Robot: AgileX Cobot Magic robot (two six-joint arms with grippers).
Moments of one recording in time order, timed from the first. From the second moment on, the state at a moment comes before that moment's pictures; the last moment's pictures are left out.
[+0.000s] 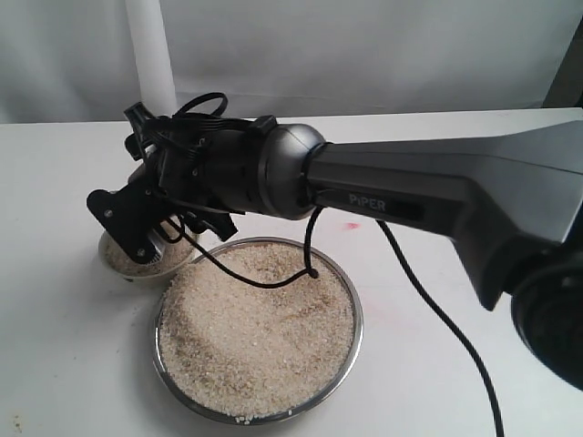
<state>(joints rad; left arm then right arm) -0.06 0.00 0.00 0.04 0.29 -0.12 0.92 2.23 -1.77 -0.81 0.50 -0.86</state>
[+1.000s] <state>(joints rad) -0.06 0.00 0.00 0.04 0.29 -0.12 0.95 2.23 -1.77 -1.09 0.51 -0.86</state>
